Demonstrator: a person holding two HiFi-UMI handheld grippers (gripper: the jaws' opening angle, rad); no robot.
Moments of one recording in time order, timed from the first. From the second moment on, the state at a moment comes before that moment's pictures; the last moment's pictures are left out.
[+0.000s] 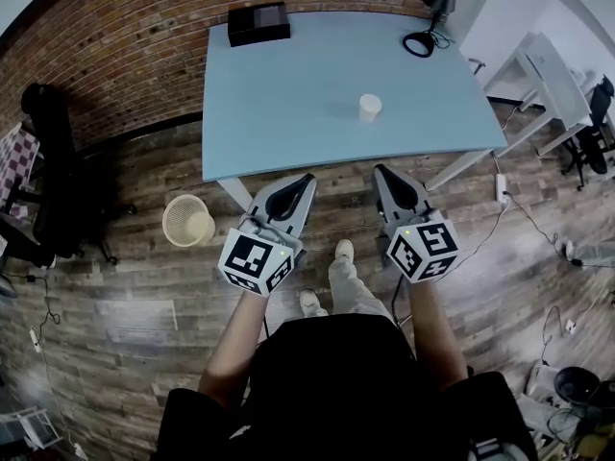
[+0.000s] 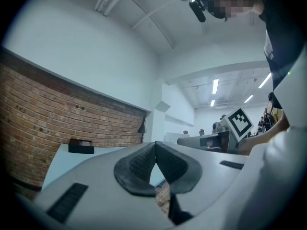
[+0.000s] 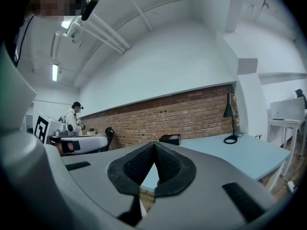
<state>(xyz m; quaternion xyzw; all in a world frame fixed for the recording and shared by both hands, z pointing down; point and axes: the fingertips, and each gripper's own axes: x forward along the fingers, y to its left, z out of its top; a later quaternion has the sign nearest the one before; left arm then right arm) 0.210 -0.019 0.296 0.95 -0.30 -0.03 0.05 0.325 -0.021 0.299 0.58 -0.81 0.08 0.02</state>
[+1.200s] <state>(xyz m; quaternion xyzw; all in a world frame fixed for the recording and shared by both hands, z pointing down) 0.276 -0.147 0.338 0.94 -0.34 0.01 0.09 0.409 -0.195 0.376 0.54 -0.83 0.11 0.13</state>
